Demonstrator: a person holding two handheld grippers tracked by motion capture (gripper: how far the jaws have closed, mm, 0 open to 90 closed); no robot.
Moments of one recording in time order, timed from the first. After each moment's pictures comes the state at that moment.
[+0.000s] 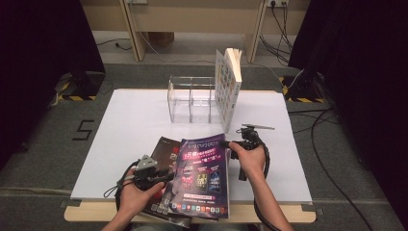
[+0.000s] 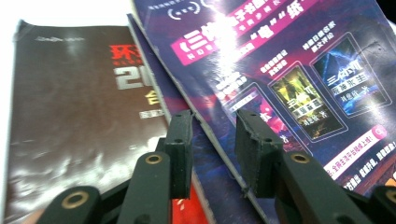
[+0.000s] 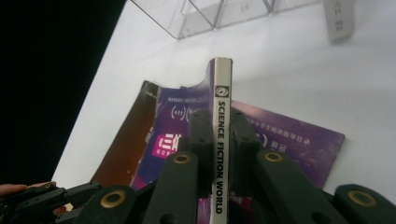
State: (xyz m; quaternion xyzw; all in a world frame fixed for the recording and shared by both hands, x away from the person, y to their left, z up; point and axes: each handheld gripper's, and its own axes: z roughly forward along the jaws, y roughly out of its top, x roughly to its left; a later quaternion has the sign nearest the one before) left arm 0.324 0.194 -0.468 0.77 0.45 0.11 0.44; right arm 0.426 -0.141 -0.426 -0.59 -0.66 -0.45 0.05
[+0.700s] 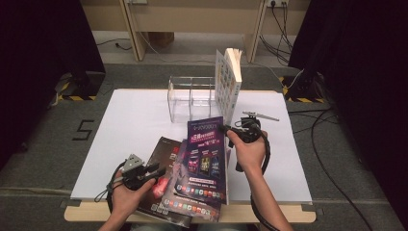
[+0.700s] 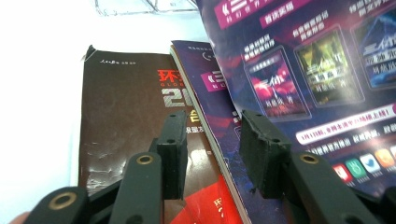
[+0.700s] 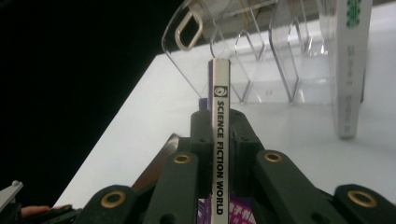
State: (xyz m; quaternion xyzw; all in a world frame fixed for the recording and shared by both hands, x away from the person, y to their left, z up) left arm 0.323 0.216 -0.471 0.72 0.47 0.15 0.48; right arm 0.412 -0.126 -0.366 -0.54 -0.65 -0.53 -0.05
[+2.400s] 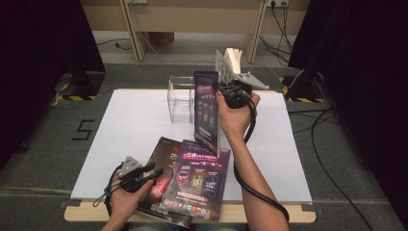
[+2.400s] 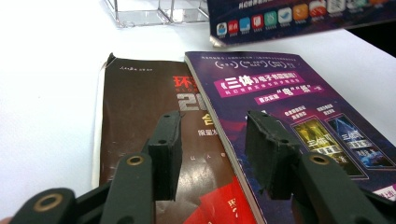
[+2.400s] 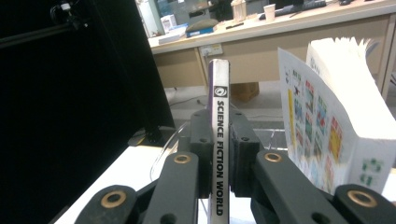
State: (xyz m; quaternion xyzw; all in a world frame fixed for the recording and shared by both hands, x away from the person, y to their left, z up) left arm 0.317 0.220 -0.475 0.71 0.48 0.18 0.49; right arm 0.459 -0.084 -0.288 -0.48 -0.61 -0.58 -0.25
